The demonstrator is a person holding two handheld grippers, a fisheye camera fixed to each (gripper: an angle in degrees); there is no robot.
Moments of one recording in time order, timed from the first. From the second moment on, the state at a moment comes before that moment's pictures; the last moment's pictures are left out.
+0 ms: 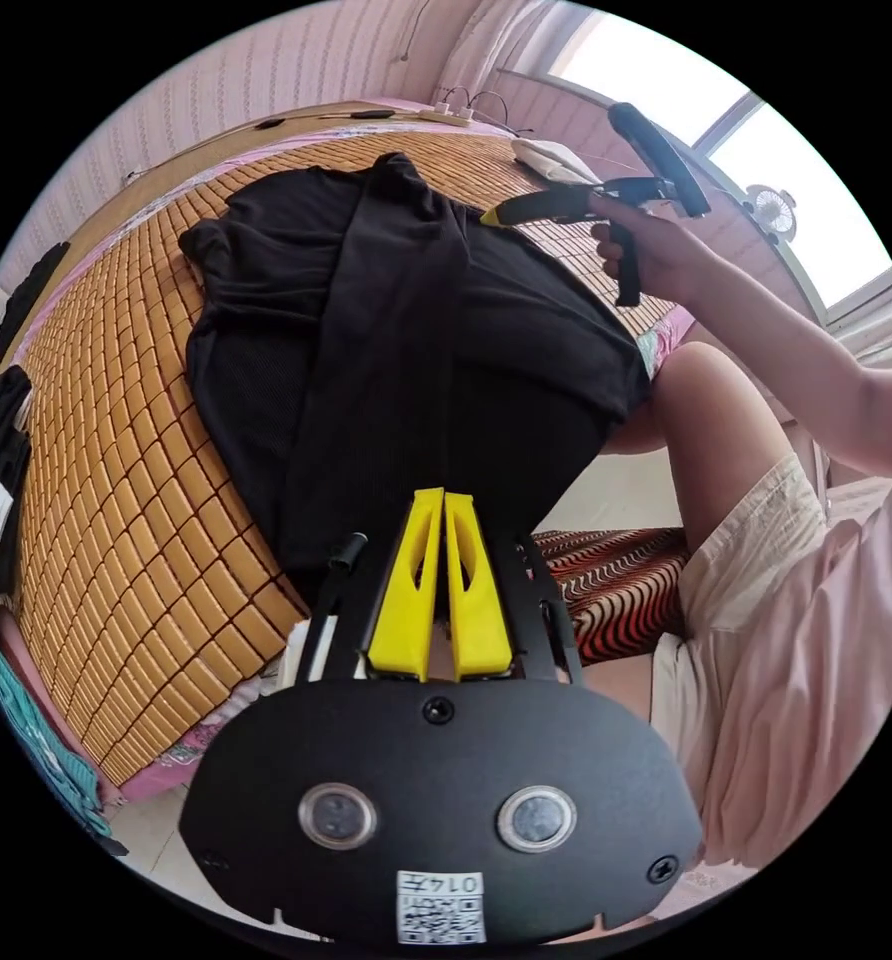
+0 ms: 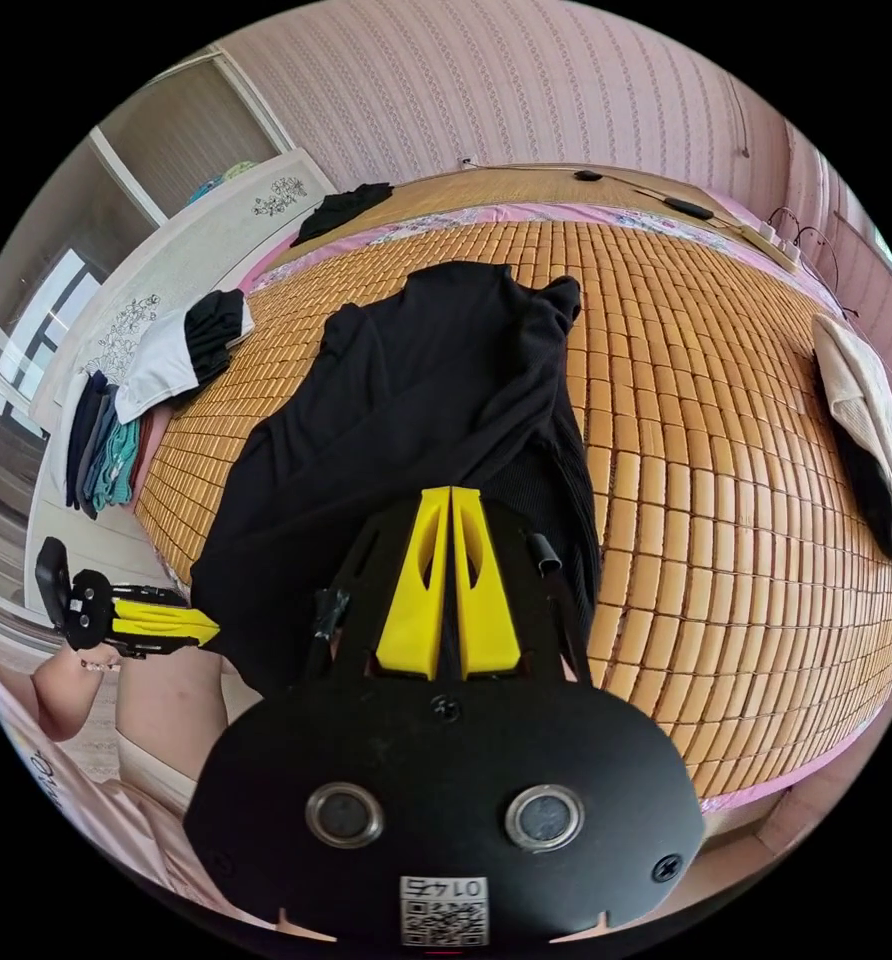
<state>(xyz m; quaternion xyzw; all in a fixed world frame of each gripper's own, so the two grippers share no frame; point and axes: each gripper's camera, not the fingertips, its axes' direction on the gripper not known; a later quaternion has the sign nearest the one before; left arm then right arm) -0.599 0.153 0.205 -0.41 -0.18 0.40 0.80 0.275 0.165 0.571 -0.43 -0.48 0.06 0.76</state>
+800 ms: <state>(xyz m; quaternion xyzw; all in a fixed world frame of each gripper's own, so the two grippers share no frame) -0.607 -0.013 0.200 -0.25 -0.17 0.34 0.89 0.278 0.093 0.753 -0.40 -0.43 -0.01 0.81</state>
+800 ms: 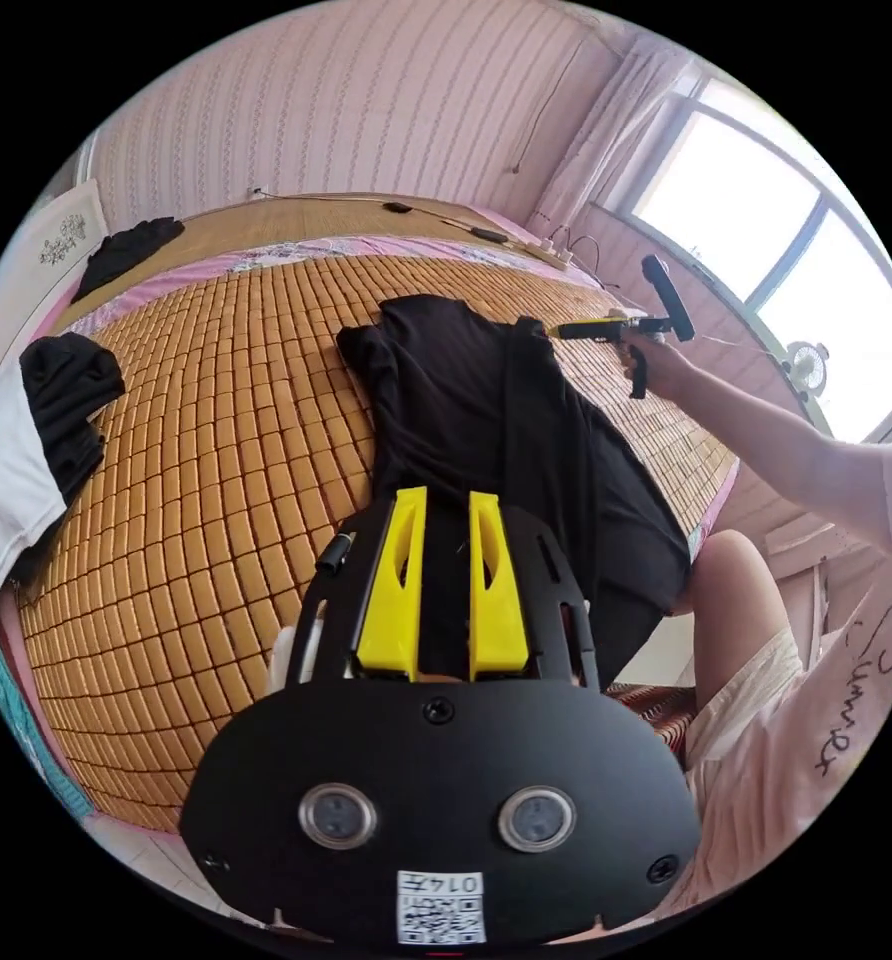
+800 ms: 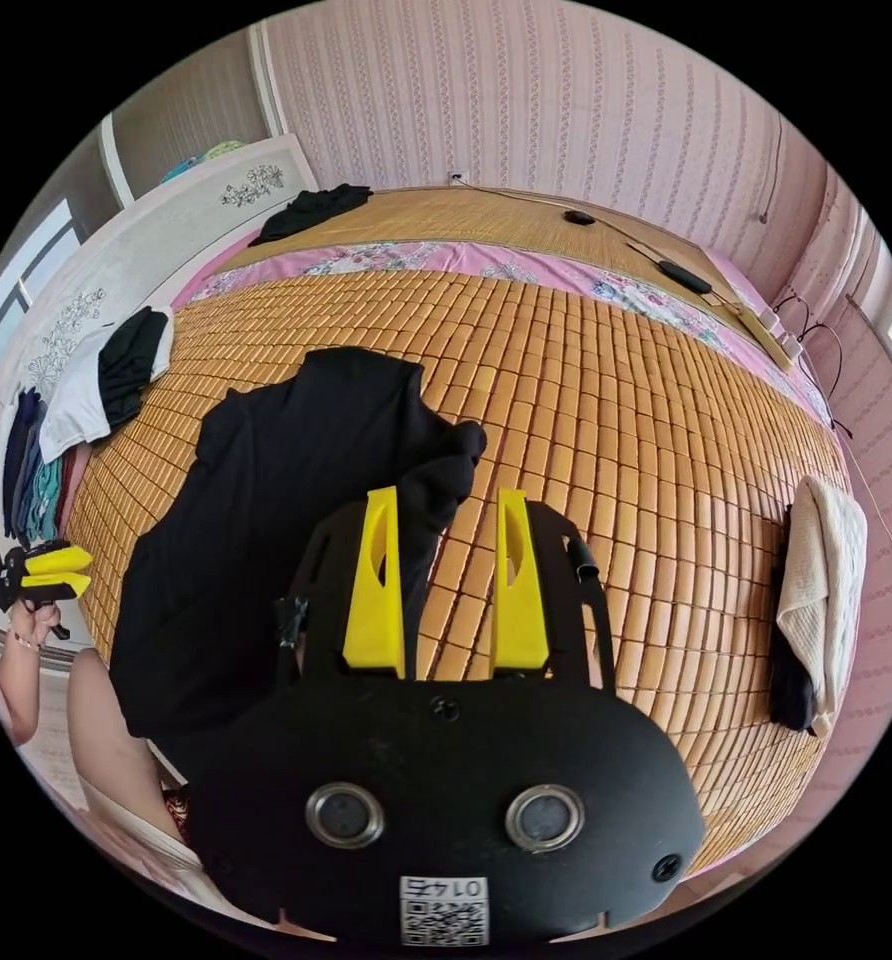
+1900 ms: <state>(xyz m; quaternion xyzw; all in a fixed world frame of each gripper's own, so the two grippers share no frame) -0.561 -0.129 0.269 -0.21 -0.11 0.40 0.89 0.418 0.037 0.760 -0.30 -0.57 0.06 0.76</state>
